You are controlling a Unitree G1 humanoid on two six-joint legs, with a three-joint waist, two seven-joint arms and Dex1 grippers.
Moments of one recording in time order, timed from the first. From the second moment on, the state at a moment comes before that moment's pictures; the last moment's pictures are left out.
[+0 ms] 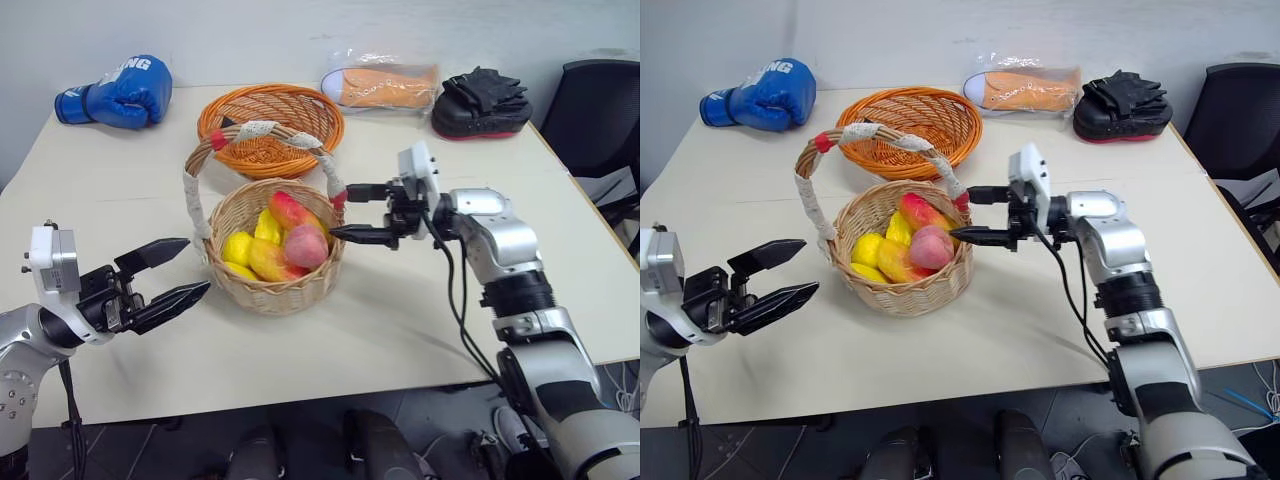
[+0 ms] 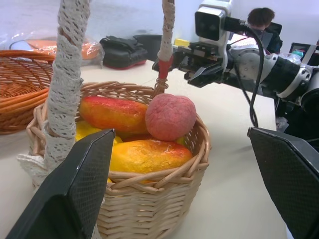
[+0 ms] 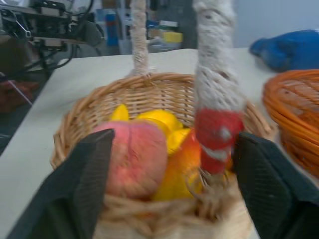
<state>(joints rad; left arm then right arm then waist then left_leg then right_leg) 0.02 0.74 0.55 -0.37 -0.94 0.54 -0.96 -0.97 -0.38 0.12 0.48 0.41 0.21 1.34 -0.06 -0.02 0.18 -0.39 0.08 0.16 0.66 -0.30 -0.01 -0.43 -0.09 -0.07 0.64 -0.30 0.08</state>
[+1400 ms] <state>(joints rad) -0.43 0.64 0.16 -0.02 -0.77 0.48 -1.15 -0.54 -0.54 -0.37 0.28 0.38 0.15 0.66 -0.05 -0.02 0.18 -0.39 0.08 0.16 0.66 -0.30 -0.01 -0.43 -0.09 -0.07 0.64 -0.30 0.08</state>
